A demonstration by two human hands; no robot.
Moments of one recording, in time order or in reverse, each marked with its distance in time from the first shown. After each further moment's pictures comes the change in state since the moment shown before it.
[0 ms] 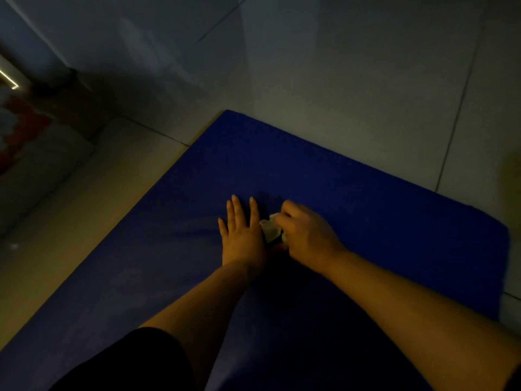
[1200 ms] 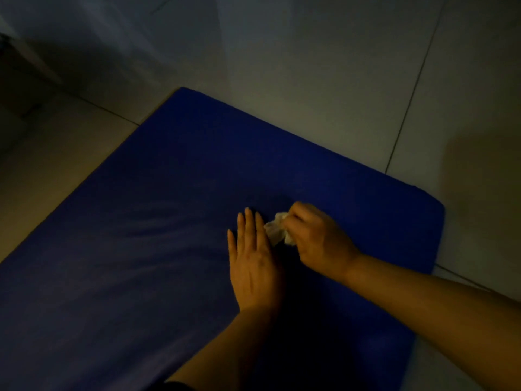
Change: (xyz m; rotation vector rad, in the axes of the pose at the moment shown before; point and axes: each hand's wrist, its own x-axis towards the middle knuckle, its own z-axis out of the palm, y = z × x) left_hand -0.057 0.079 0.089 -0.149 0.489 0.113; right_hand -0.084 0.052 -0.023 0.001 0.090 -0.071
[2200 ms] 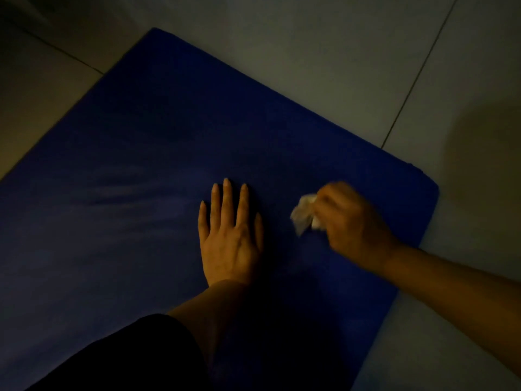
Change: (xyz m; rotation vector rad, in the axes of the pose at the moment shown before) left_hand 0.000 0.006 0.007 0.231 -0.014 -0.018; right_hand -0.046 0.054 -0.032 -0.079 -0.006 -0.015
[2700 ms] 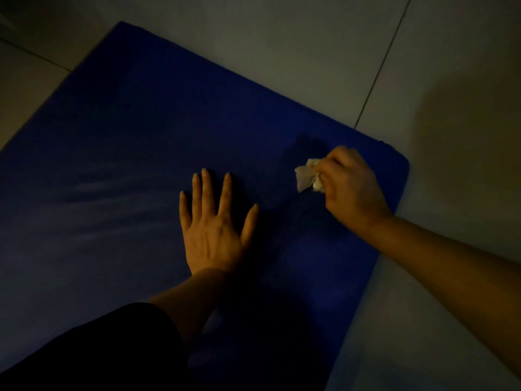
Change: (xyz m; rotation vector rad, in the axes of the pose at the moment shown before) left_hand -0.005 0.005 -0.012 -0.031 -0.087 0.019; right_hand -0.008 0.017 -0.009 -0.039 0.128 0.273
